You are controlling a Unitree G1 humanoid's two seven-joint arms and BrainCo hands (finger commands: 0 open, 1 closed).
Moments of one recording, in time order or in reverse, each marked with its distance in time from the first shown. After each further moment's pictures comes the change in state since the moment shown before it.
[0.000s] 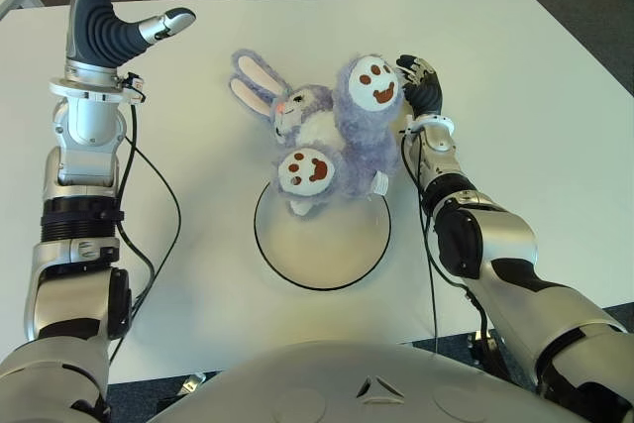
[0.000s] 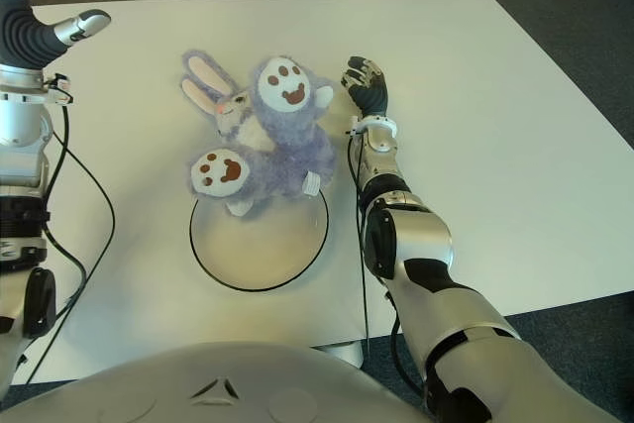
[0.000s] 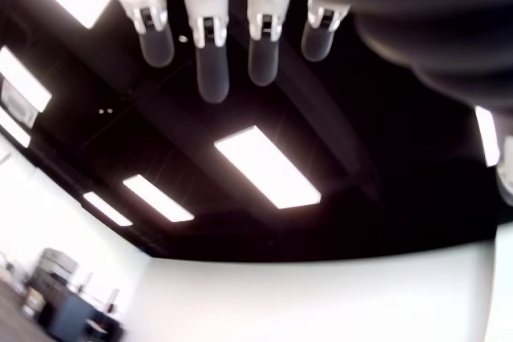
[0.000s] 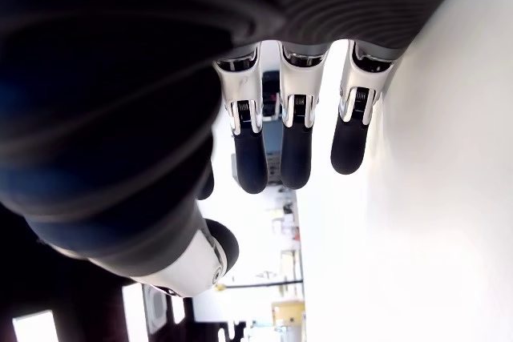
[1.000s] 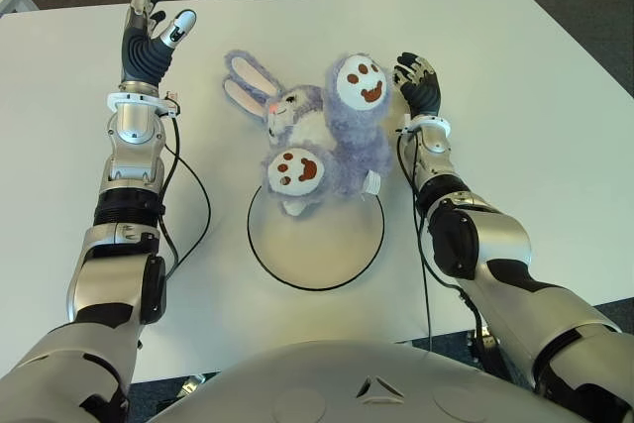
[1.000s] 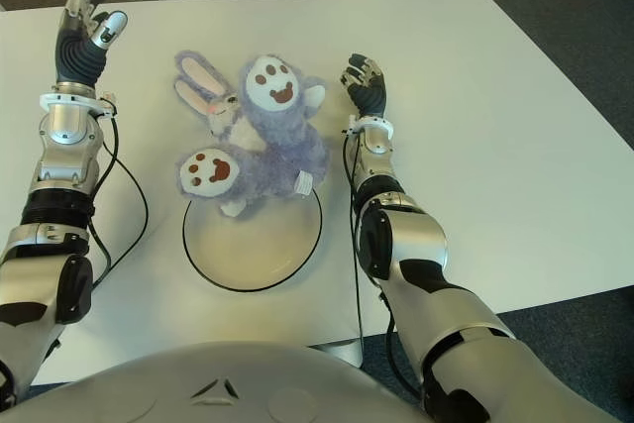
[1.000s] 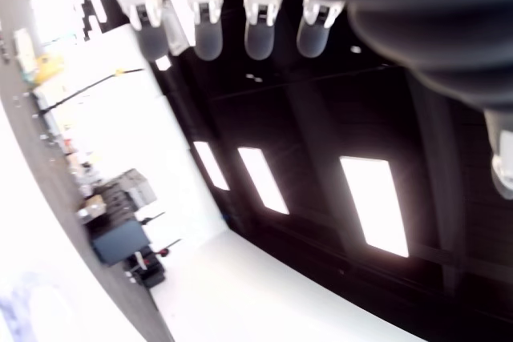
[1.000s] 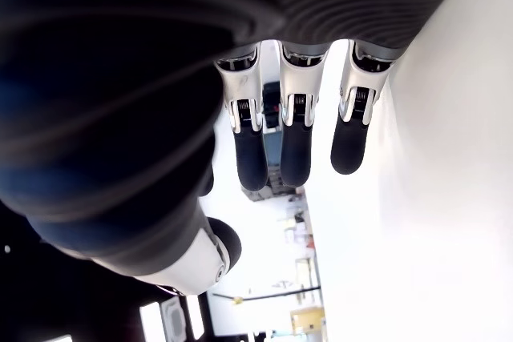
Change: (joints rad) left arm -0.078 -0.113 -0.020 0.289 -0.110 0.237 -0.001; right arm 0.002 0.032 -0.024 -0.003 0.030 -0.027 0.001
